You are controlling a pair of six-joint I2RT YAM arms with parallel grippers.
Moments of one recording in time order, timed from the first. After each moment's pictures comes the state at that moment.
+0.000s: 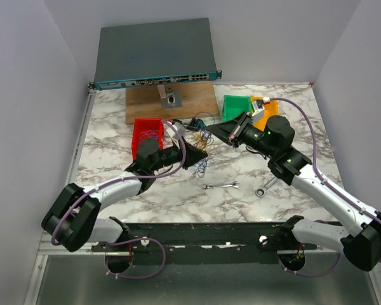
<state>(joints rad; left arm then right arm) -0.60 1.31 0.55 0.80 0.58 -0.47 0.61 1.10 0.92 0.14 -0.29 1.25</state>
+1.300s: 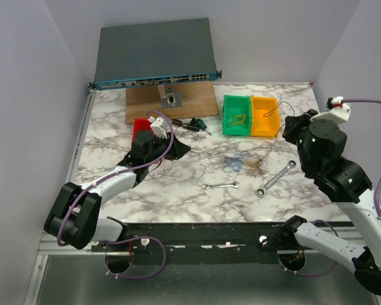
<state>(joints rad) -0.43 1.33 0.59 0.47 0.41 -0.57 0.62 0.84 1.26 -0.62 0.76 0.54</state>
